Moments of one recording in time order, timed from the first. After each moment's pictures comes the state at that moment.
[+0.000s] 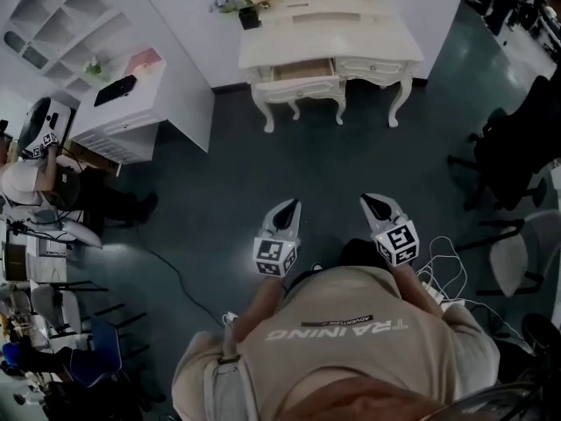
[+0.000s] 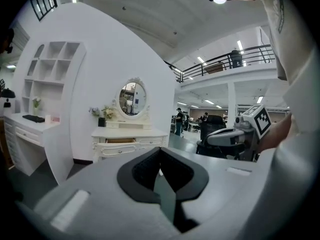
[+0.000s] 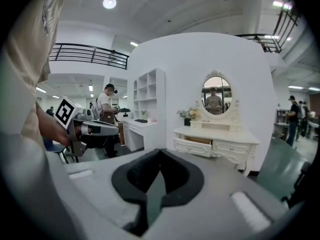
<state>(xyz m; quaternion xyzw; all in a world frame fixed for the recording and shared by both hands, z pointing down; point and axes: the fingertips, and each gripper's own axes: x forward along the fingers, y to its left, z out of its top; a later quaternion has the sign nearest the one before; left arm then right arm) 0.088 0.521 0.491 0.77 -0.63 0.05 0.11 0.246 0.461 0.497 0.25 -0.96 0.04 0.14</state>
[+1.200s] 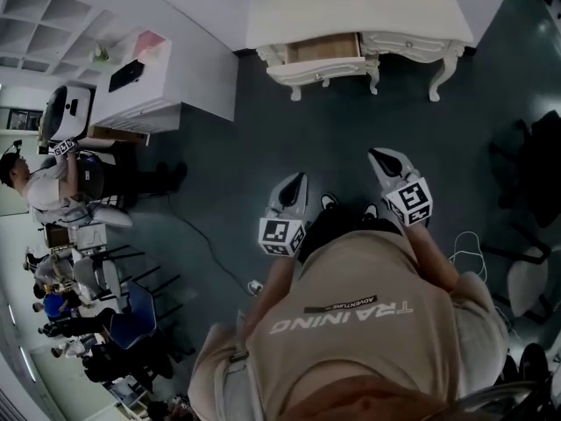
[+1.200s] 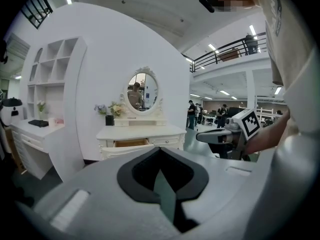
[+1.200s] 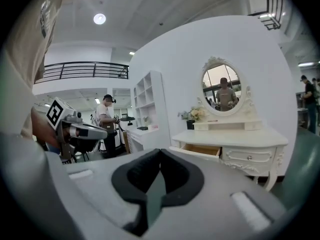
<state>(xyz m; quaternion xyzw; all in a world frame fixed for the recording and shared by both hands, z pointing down) 0.061 0.315 0.513 0.71 -0.68 0.09 0.13 0.195 0.204 0.540 0.18 -0.98 0.09 0.10</state>
